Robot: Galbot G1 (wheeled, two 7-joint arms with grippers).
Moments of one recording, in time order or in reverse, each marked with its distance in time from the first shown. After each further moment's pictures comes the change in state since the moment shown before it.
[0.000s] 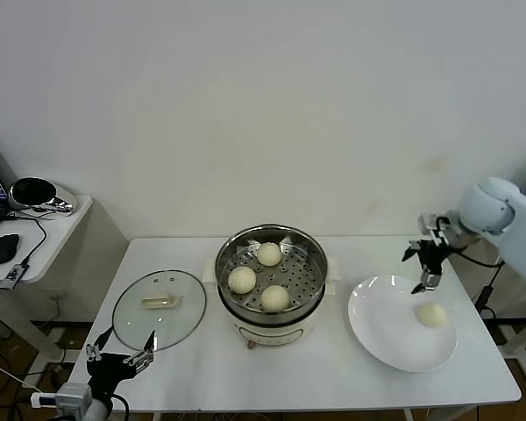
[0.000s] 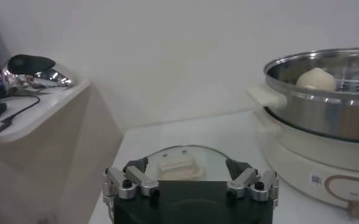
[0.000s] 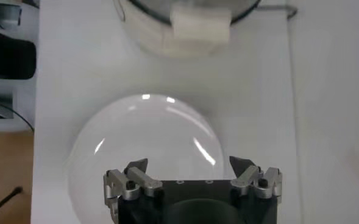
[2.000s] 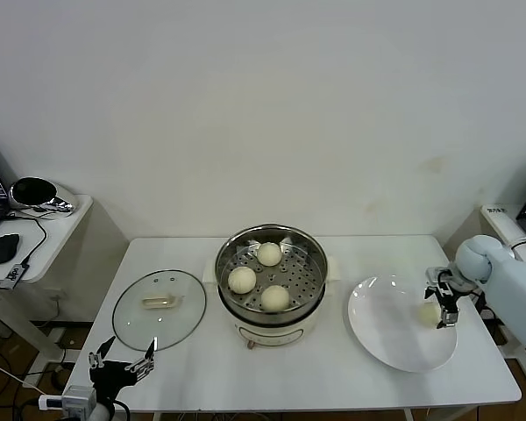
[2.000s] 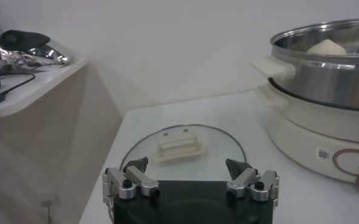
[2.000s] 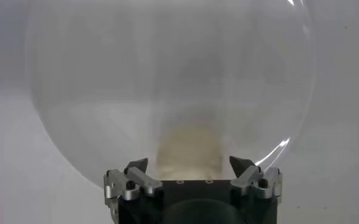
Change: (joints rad) left arm -0.005 -0.005 0.000 0.061 0.022 0.000 0.008; right arm -0.301 0.137 0.245 -0.293 -0.348 0.233 0.079
